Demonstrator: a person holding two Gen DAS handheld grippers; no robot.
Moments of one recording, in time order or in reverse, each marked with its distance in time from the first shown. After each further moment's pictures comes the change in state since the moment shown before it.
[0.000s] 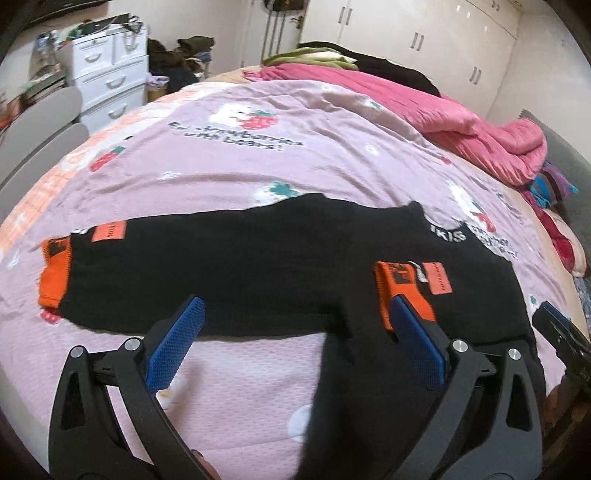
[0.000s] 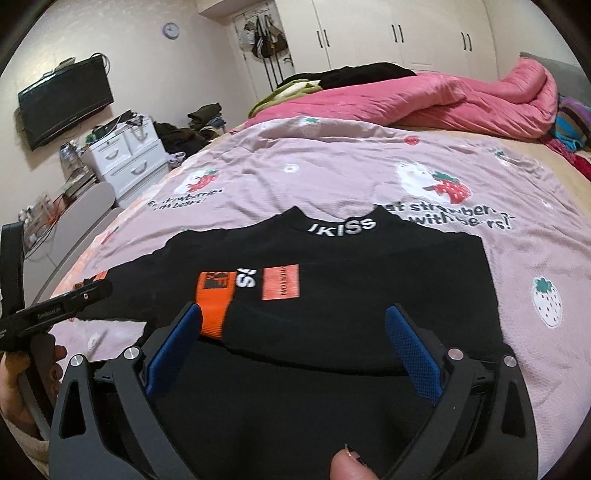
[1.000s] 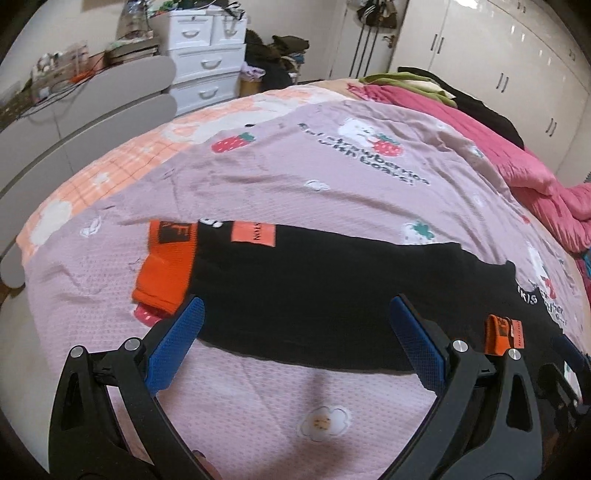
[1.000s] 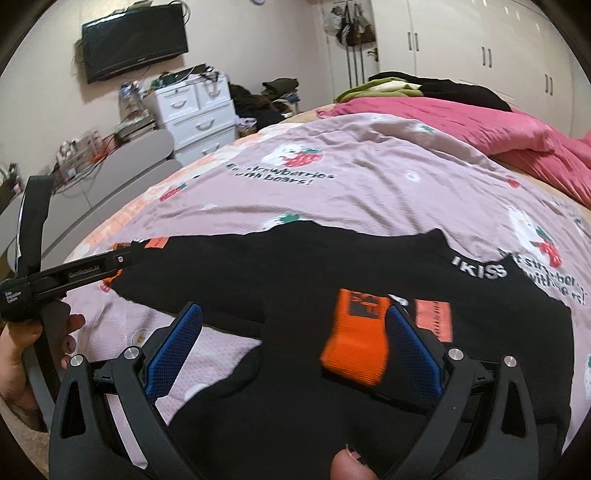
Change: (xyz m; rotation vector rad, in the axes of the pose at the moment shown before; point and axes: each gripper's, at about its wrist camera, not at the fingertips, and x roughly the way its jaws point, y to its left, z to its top) left arm -0.012 0.115 0.010 -0.229 -0.032 0.223; right arm 0.062 0.148 0.017 -0.256 0.070 0.141
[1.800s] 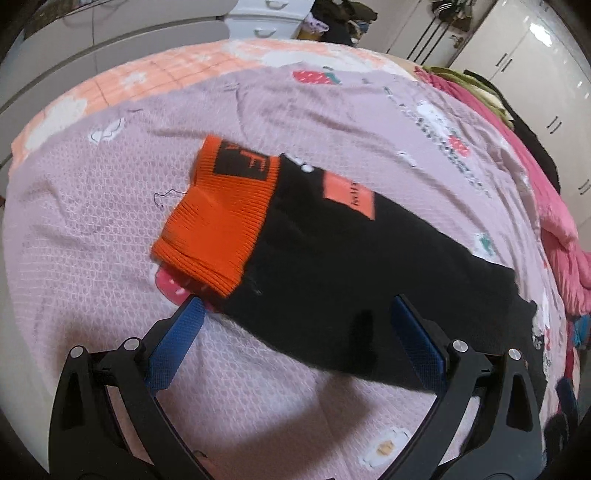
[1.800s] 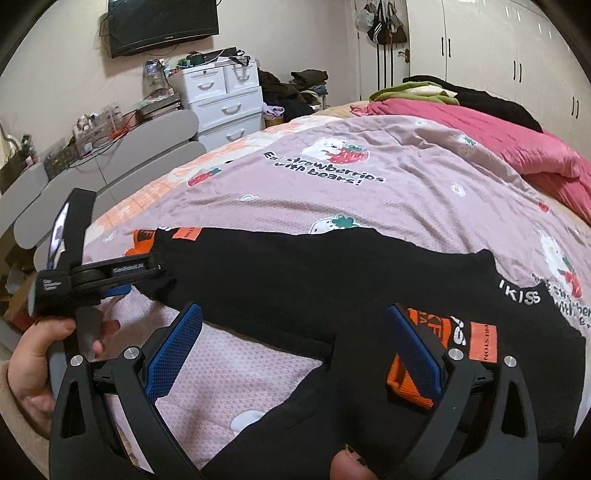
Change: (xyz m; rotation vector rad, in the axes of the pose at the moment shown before) left arm 0.056 0.070 -0.009 -0.265 0.174 0.015; right arm 0.022 0.049 0.015 -0.084 0.028 0.035
